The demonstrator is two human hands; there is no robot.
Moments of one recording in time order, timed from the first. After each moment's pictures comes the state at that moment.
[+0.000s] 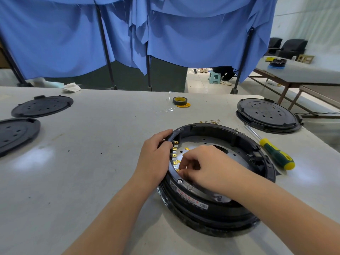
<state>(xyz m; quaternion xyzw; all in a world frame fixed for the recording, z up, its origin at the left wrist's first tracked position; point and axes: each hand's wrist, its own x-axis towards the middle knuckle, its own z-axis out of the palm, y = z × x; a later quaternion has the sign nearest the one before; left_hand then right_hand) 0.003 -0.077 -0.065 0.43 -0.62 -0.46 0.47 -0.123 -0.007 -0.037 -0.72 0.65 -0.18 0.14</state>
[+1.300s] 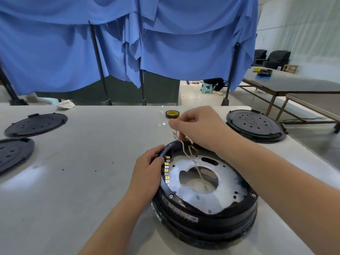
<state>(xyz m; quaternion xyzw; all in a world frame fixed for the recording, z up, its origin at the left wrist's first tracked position) 0.006 -0.071 -0.061 0.44 -0.62 -0.48 0.44 -0.130 -0.037 0.041 -0.58 0.65 -0.44 0.21</state>
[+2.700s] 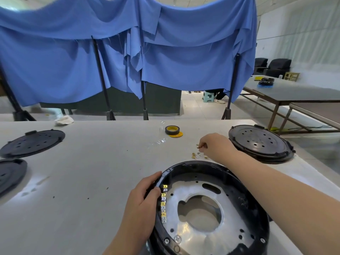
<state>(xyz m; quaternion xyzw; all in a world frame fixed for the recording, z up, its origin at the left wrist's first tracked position) 0.007 -0.073 -0.065 0.45 -0.61 -0.49 0.44 -0.247 -0.142 -0.019 -0.64 0.76 -0.11 -0.02</state>
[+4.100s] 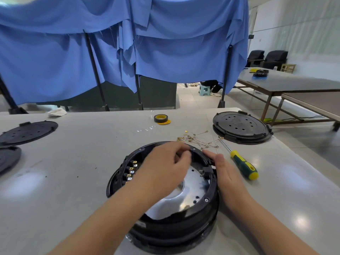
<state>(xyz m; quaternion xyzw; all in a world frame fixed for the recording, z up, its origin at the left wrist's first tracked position) -0.052 -0.026 -0.006 0.36 -0.84 -0.26 0.31 -0.224 0.016 -0.096 -0.50 0.58 -0.60 0.23</state>
